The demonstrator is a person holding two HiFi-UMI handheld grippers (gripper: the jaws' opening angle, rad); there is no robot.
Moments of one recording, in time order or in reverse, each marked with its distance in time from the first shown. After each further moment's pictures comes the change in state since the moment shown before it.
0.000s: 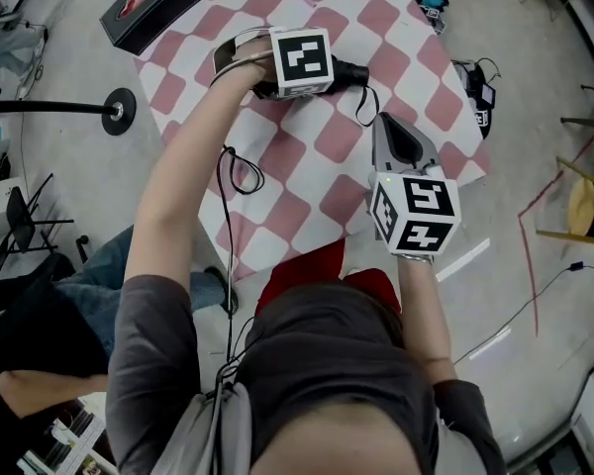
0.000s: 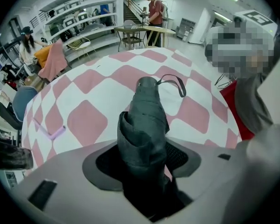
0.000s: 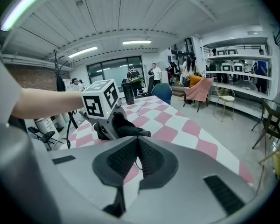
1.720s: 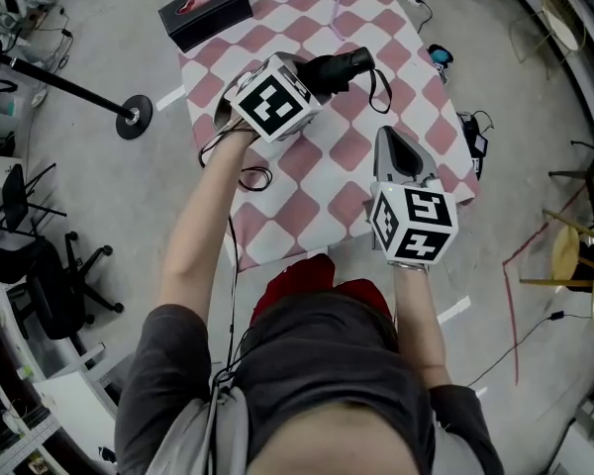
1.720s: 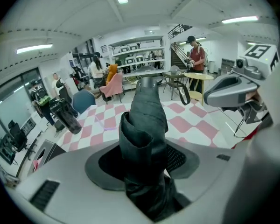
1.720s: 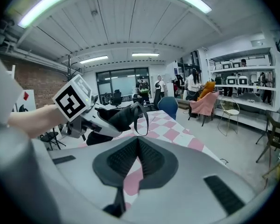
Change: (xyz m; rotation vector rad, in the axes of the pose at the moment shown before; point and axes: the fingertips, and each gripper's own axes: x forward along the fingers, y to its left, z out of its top) left arm -0.135 -0.033 -0.011 -0.420 -0.509 0.445; right arm -0.050 0.048 0.040 -0.081 -0.136 0.041
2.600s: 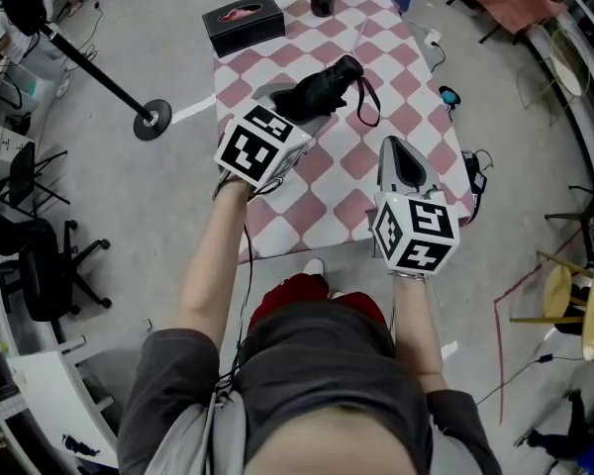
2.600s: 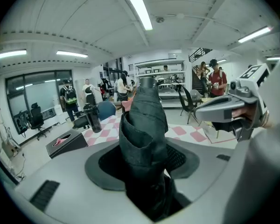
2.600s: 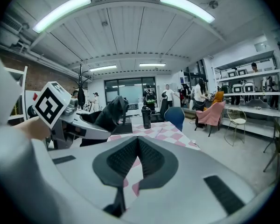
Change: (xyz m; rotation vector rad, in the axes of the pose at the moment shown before) left arm -0.109 -0.029 -0.003 -0.252 -0.255 0.200; right arm -0.044 0.035 0.034 -0.052 -0.118 0.070
